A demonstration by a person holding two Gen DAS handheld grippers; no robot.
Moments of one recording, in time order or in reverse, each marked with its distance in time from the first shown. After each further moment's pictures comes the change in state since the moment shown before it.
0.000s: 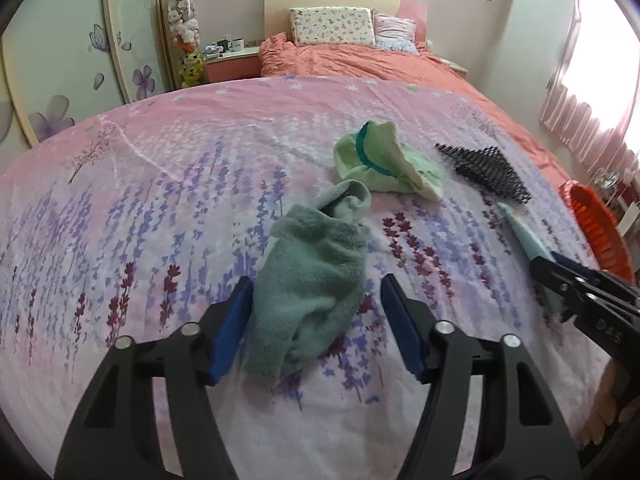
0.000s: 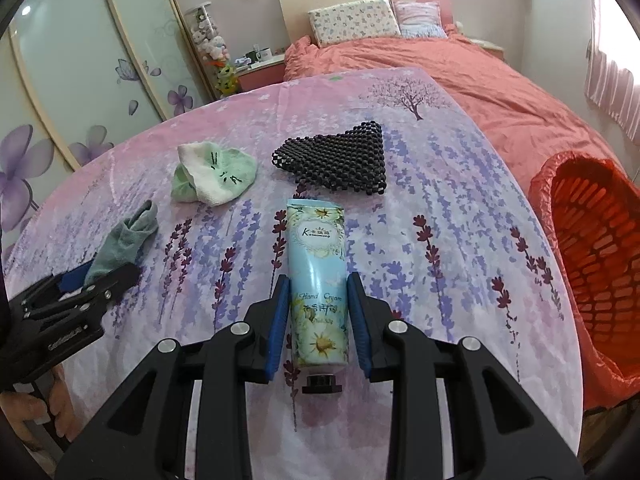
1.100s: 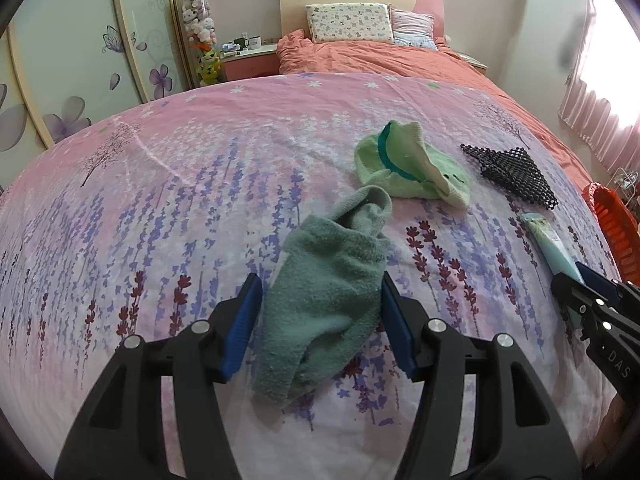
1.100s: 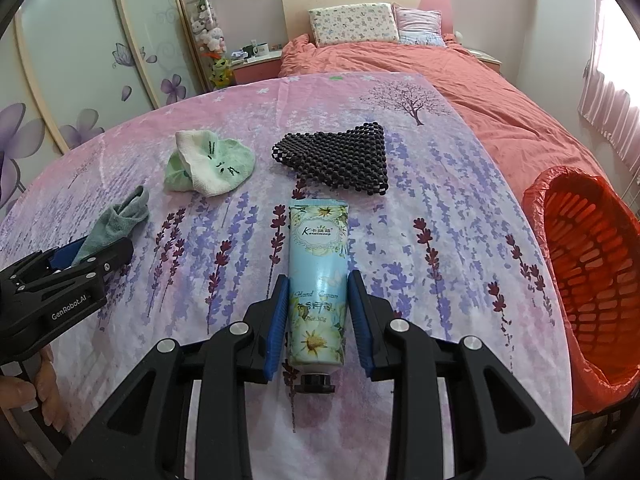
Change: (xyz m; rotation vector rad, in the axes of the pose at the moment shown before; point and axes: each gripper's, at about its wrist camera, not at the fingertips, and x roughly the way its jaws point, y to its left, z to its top) left arm 0.008 -0.001 0.008 -0.012 0.008 0.071; right arm 0.001 0.013 -0.001 -0.041 0.007 -0.056
